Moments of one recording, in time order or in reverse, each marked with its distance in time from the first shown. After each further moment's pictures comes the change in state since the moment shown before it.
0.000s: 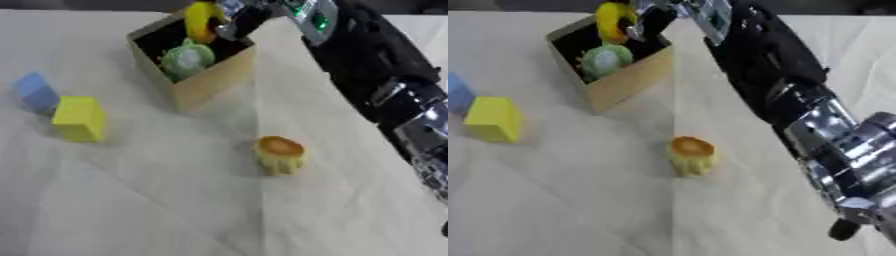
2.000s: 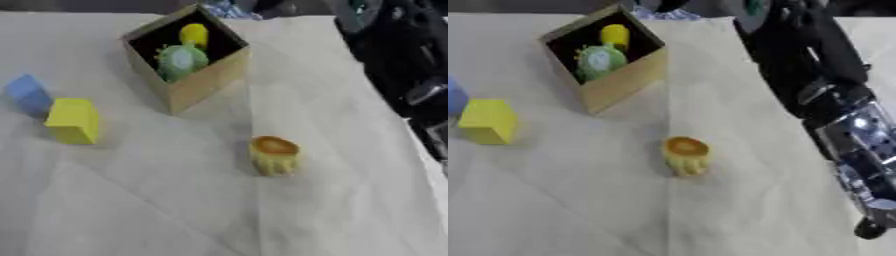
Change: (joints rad) left arm 0.003 -0.007 -0.003 0.000 0.000 -0.001 -0.003; right arm 0.111 -0.242 0.084 -0.387 -0.150 0.026 -0.001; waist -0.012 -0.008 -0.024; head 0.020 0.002
